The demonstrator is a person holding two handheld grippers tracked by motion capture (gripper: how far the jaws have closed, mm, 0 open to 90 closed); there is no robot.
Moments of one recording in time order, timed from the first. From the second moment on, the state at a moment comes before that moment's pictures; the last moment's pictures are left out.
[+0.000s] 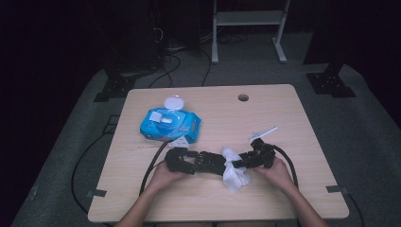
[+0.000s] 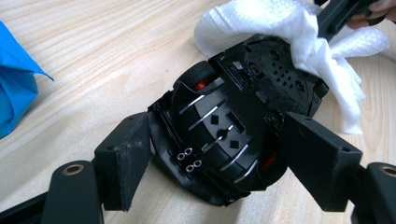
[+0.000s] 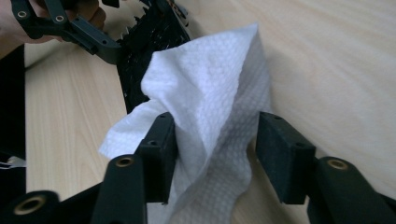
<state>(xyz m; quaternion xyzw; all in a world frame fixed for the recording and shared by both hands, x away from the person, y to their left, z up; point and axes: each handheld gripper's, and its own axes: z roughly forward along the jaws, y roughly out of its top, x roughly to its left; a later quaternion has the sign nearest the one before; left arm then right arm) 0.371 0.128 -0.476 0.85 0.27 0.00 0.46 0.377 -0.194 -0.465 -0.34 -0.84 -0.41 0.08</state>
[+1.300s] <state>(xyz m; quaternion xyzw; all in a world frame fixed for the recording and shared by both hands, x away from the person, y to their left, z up) 0.361 0.130 -0.467 0.87 0.22 0.06 0.44 0.354 -0.154 -0.447 -0.20 -0.89 -0.42 -0.06</state>
